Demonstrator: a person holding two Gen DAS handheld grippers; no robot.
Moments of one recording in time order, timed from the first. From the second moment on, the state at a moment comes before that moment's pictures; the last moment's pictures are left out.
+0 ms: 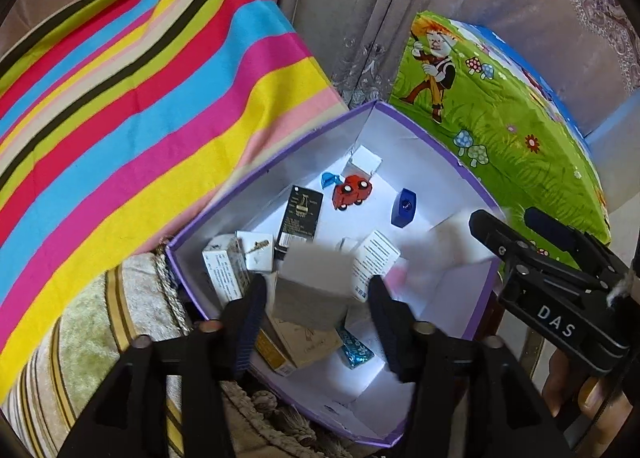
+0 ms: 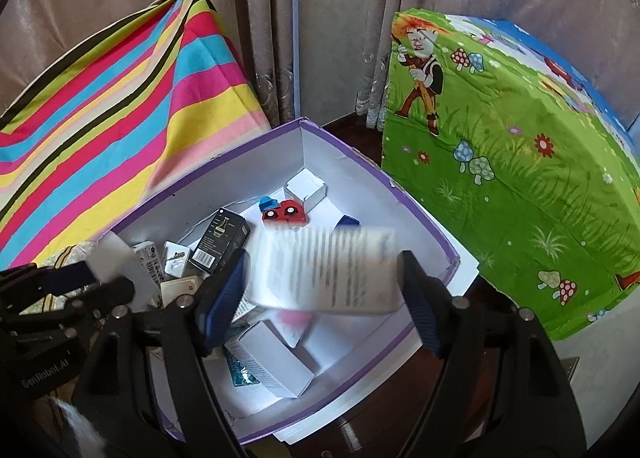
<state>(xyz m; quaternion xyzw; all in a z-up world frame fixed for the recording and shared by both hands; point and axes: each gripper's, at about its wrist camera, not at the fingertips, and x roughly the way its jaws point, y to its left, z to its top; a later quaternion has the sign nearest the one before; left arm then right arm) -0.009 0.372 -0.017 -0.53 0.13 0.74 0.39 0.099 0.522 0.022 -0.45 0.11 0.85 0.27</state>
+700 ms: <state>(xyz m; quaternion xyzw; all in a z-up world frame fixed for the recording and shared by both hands) 0.005 0.313 -0.020 -0.57 0.03 0.72 0.39 0.120 0.502 0.024 -0.46 0.10 0.84 0.26</state>
